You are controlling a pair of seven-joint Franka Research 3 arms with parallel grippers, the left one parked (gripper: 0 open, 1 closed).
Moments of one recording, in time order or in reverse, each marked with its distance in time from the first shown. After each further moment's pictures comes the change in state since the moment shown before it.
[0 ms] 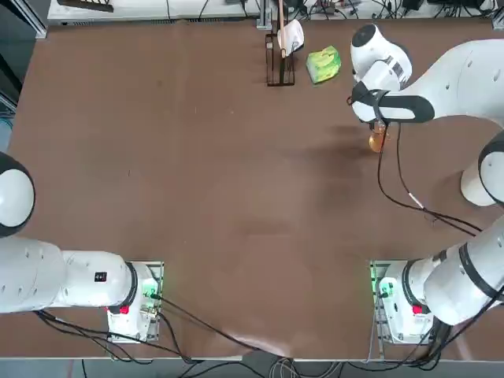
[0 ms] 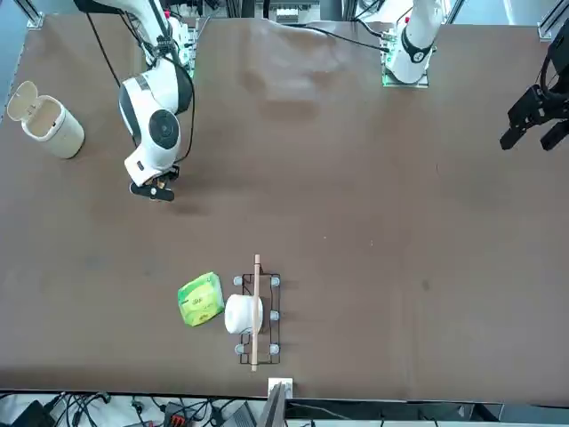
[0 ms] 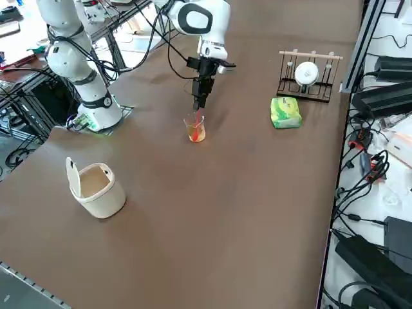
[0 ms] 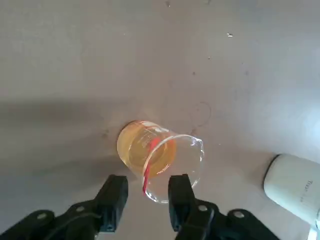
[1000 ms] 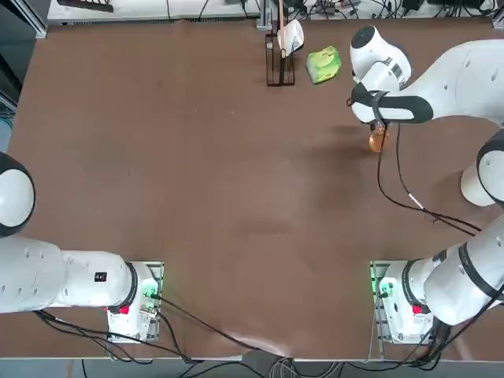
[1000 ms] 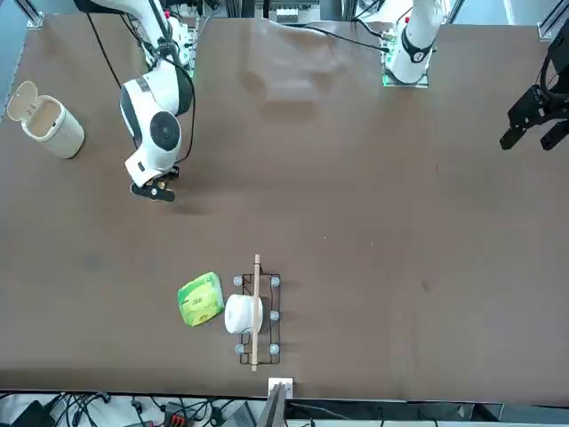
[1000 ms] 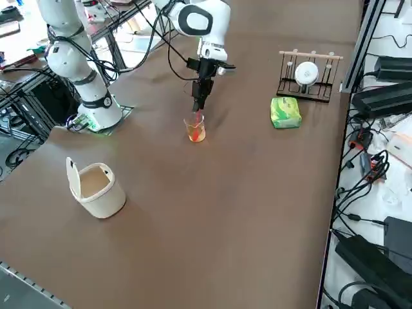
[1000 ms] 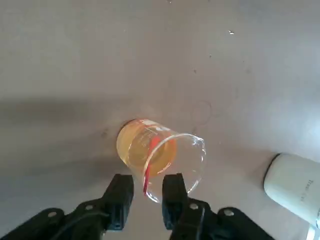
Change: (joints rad) arm 0.000 0.008 0.000 -0.001 0.000 0.000 0.001
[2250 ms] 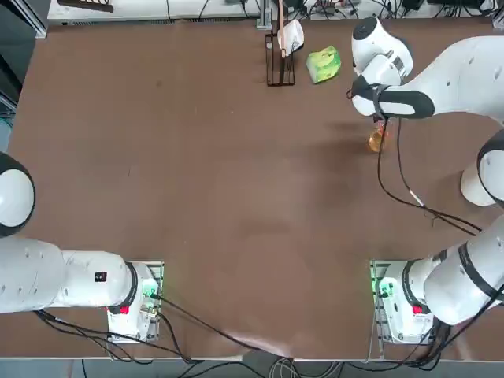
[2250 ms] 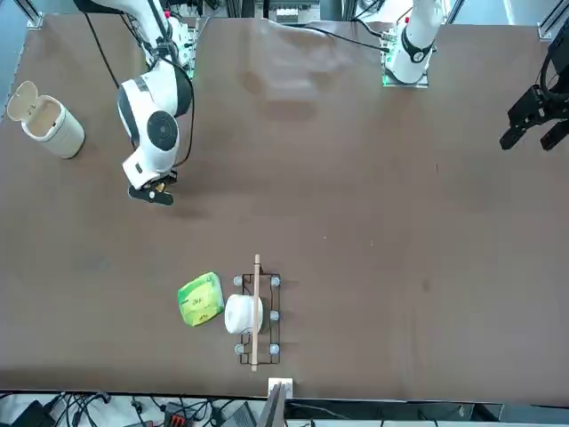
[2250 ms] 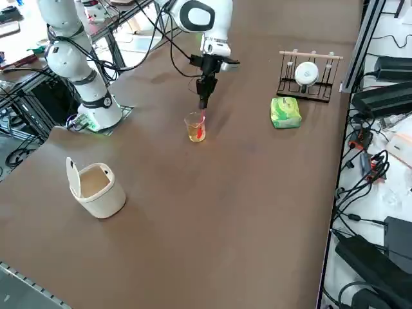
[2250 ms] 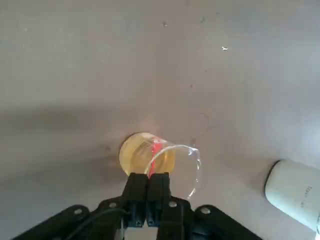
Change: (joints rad) arm -0.010 -0.010 -0.004 0.039 0.005 0.003 0.006
